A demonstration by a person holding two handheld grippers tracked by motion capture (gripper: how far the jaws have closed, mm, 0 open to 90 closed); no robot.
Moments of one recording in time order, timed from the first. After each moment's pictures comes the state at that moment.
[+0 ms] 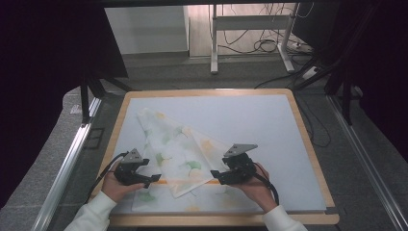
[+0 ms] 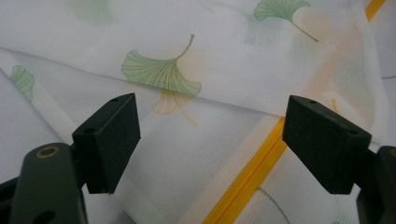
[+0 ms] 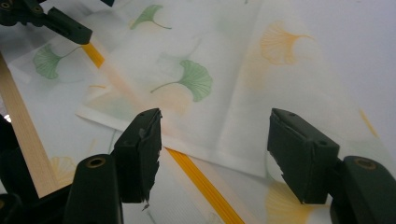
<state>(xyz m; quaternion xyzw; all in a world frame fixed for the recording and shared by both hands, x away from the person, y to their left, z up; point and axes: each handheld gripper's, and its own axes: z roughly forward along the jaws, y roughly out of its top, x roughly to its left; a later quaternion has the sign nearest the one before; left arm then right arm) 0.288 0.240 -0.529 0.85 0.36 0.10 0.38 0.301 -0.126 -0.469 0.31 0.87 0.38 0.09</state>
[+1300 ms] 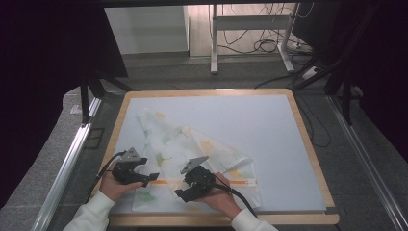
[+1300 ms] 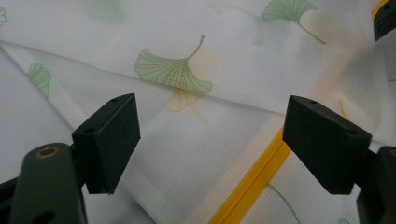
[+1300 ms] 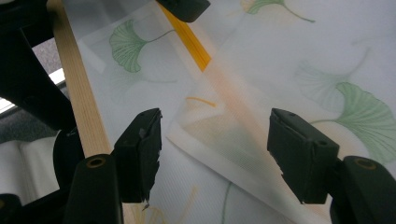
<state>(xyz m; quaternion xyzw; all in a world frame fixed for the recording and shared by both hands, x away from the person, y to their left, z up) 0.289 0.246 -0.528 0.84 0.37 0.11 0.38 0.276 -0.022 -0.504 0.22 0.91 0.34 0.02</state>
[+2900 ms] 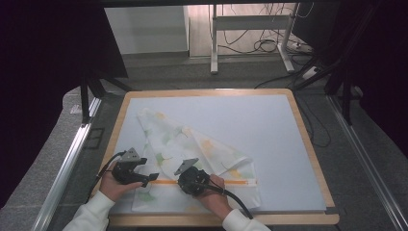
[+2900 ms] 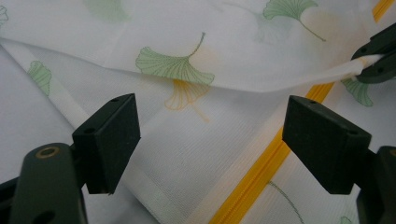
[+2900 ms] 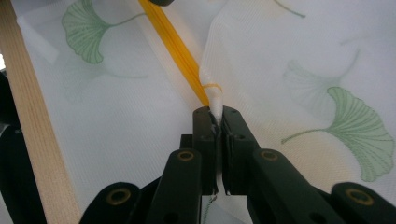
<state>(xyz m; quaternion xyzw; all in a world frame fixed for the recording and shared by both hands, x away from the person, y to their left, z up) 0.289 0.247 -0.529 0.84 0.37 0.11 0.38 0.280 -0.008 -0.513 0.22 0.92 0.31 0.08</state>
